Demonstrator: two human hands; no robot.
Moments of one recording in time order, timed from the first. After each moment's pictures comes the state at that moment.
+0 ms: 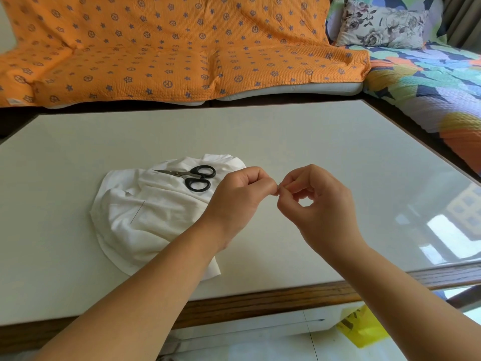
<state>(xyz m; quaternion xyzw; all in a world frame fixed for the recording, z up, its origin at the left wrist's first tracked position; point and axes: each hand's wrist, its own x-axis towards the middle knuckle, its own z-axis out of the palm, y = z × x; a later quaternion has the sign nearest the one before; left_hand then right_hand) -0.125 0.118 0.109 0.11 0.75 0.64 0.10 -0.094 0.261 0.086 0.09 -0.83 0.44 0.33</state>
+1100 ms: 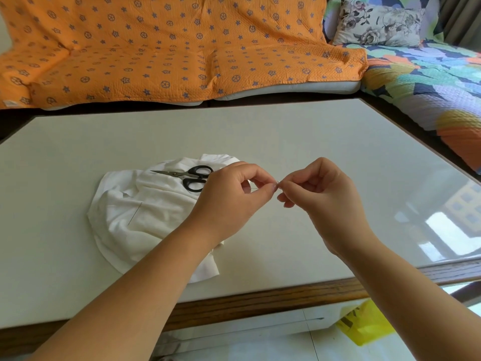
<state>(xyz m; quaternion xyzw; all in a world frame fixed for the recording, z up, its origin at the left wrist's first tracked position) -0.126 0.108 0.111 0.22 0.84 0.49 -0.05 -0.085 0.263 0.111 -0.03 -0.74 0.66 0.15</state>
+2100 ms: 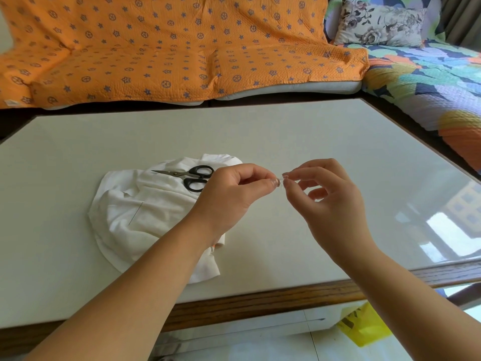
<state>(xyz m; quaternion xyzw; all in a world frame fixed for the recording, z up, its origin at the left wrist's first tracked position) -0.127 0.110 0.115 0.14 0.75 0.64 0.08 -0.084 0.263 0.098 0.01 -0.83 0.48 0.28</state>
